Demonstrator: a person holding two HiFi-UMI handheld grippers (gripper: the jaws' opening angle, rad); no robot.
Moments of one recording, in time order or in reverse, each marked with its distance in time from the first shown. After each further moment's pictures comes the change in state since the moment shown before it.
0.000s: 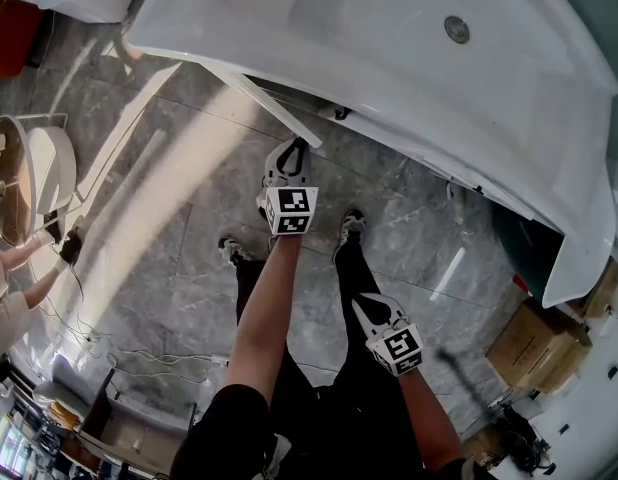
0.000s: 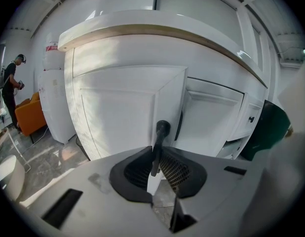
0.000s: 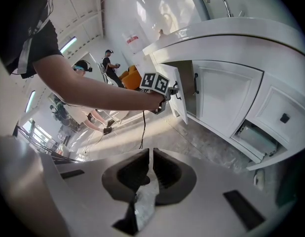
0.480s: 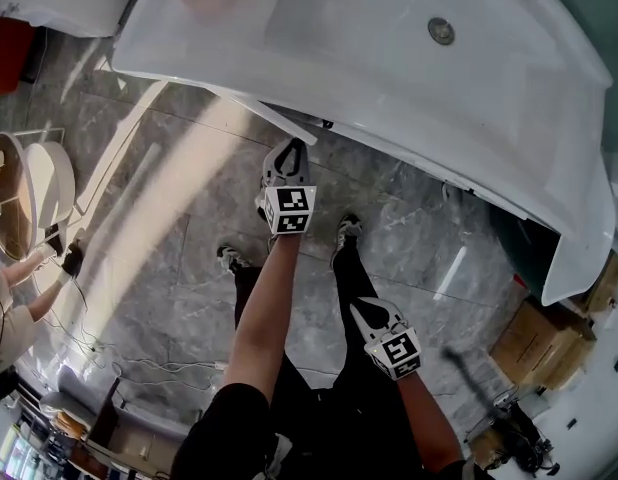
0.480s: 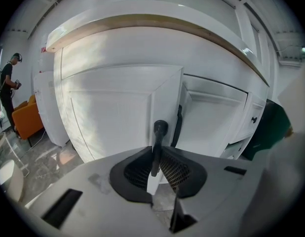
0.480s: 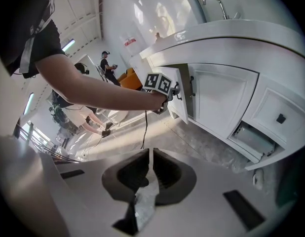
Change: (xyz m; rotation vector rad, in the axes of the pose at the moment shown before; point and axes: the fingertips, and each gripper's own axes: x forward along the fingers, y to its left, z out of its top) left arm 0.025 -0.009 0.017 0.022 0.001 -0.008; right arm -0.008 -0.010 0.008 0.020 -0.018 -0.016
